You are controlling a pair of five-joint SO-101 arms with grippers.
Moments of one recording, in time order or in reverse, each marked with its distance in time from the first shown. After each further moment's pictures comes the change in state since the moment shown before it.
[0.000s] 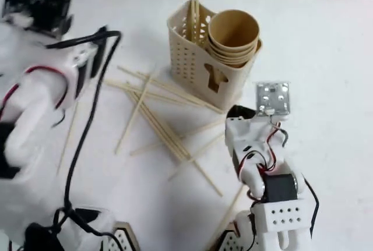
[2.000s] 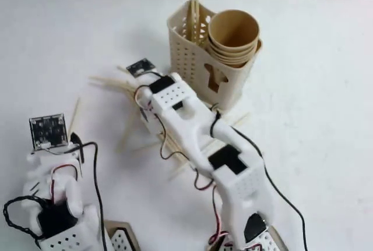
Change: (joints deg) left arm -29.2 -79.0 122.2 -32.9 -0.9; right arm -27.2 101.9 -71.8 22.8 0.8
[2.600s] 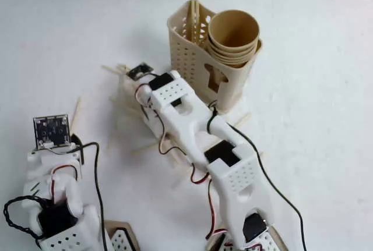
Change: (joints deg) left arm -0.1 -0.1 0.4 0.2 -2.0; right arm 0.7 3.8 -3.4 6.6 5.5
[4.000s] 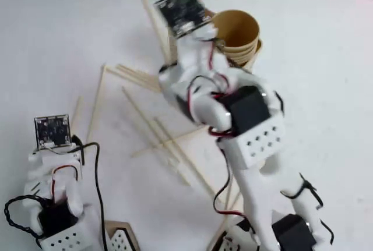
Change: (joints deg) left arm 0.0 0.0 0.8 0.0 -0.1; right arm 5.6 -54.6 0.2 -2.5 -3.3
